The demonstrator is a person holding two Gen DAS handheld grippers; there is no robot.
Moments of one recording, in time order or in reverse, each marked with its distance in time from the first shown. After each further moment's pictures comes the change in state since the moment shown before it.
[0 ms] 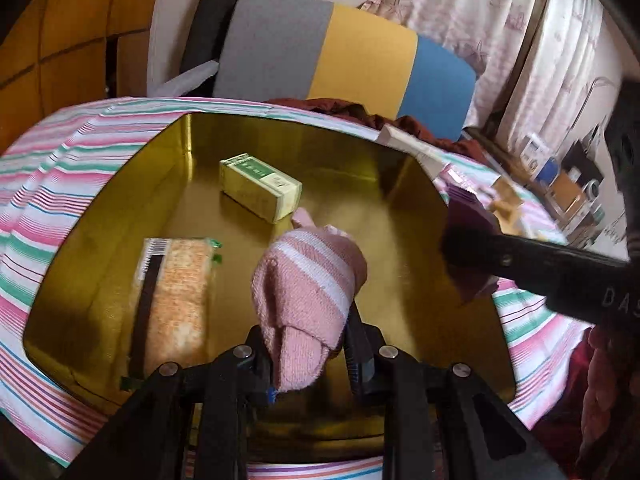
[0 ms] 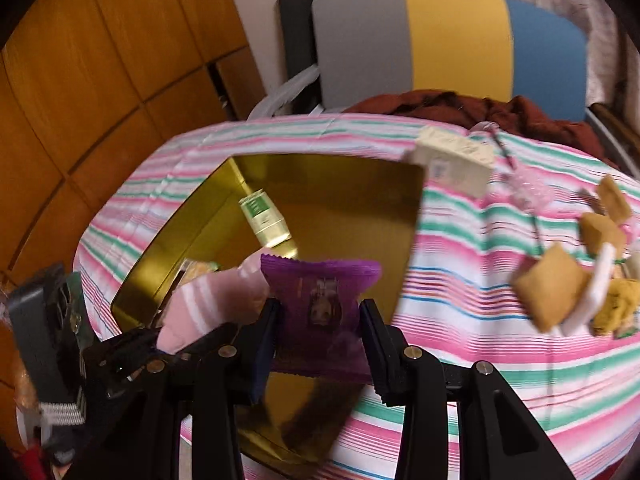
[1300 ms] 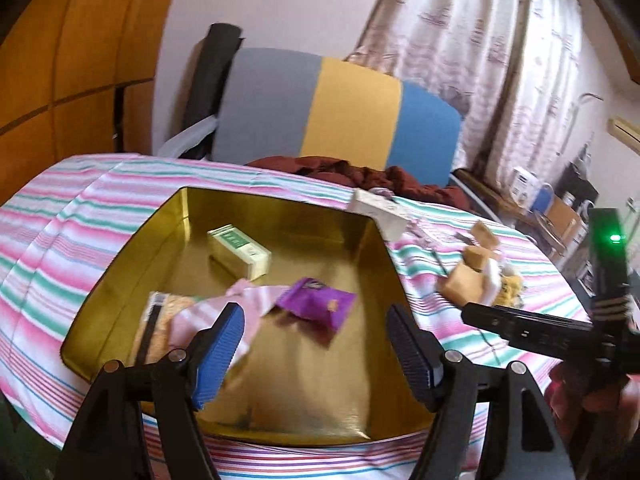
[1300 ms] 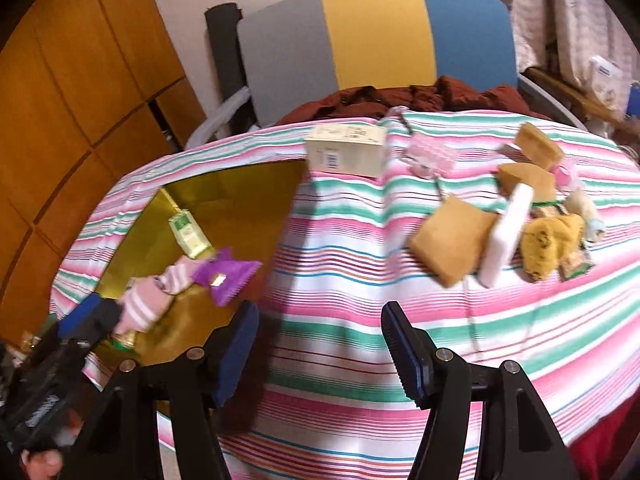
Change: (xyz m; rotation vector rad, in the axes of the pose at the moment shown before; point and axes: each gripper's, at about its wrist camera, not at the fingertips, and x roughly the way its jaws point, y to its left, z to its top) left arm -0.060 -0.044 0.012 0.014 -0.200 -0.014; right arm -0.056 -0.094 -0.036 0.204 -0.059 -0.136
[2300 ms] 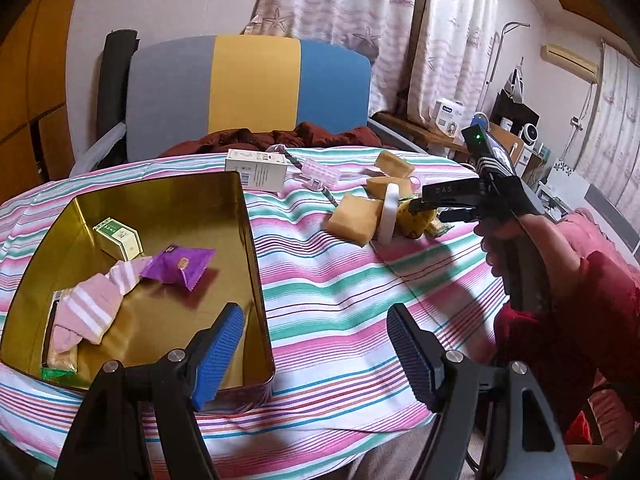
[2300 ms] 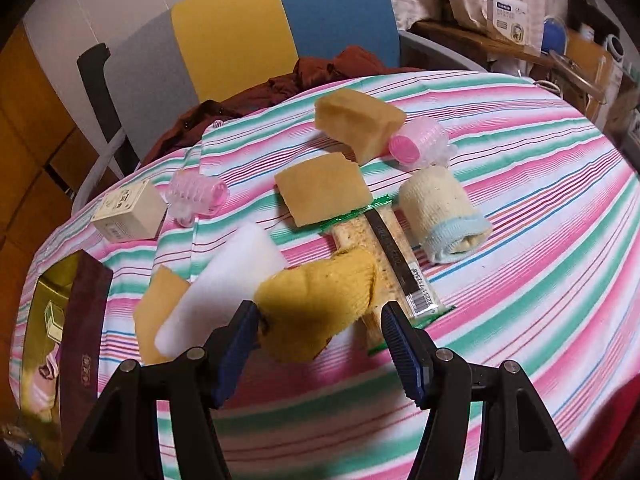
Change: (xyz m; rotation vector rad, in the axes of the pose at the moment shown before) left arm 0.001 -0.105 -0.039 0.227 0.119 -0.156; right arm 0.032 -0.204 0.044 0.247 0.024 -0.186
